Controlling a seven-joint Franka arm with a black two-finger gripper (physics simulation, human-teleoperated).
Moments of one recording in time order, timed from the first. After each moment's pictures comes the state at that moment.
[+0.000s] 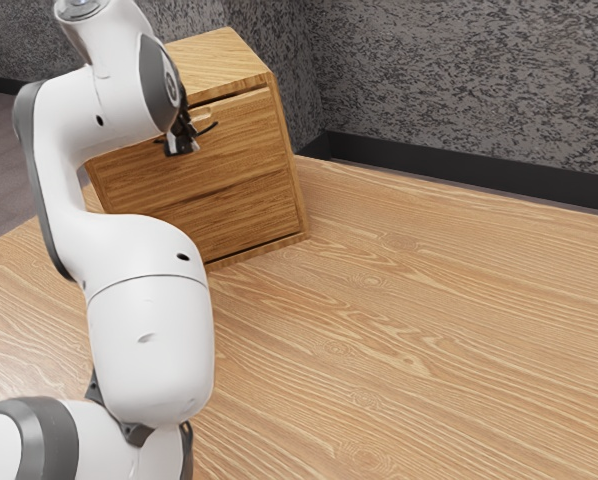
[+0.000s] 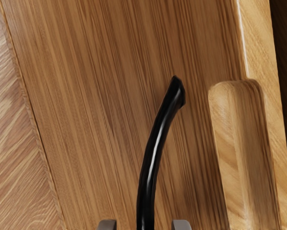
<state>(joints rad) 2.54 -1.13 -1.19 -1.28 -1.33 1.74 -1.45</state>
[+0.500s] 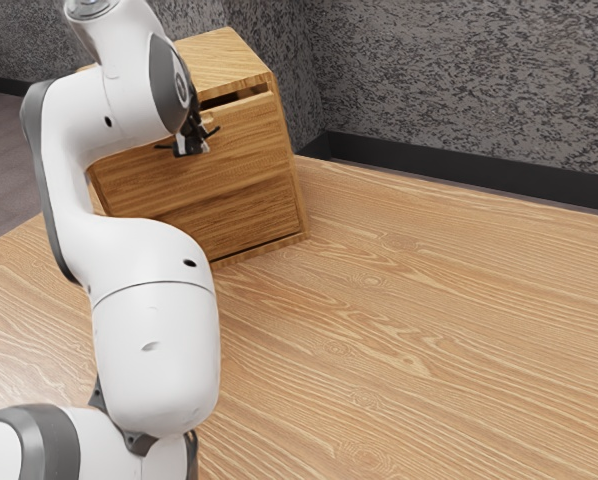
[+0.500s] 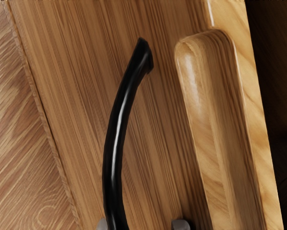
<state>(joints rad) 2.50 -1.13 -1.19 -1.29 -1.33 1.74 -1.43</state>
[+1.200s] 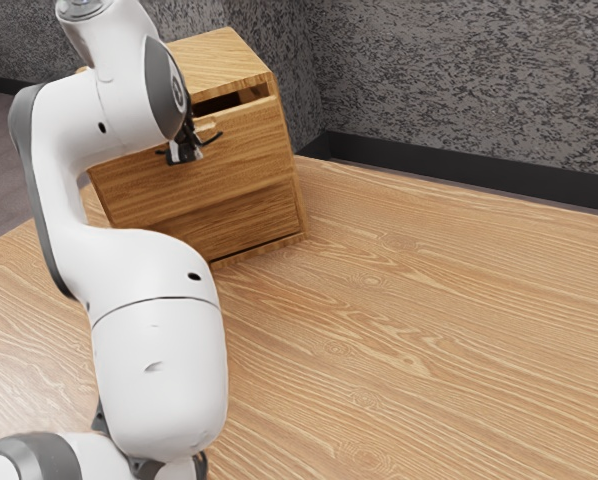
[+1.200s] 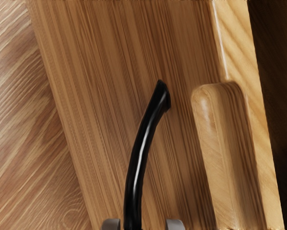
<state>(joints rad) 2.40 -1.14 -1.13 -1.40 -1.28 1.72 -1.43</state>
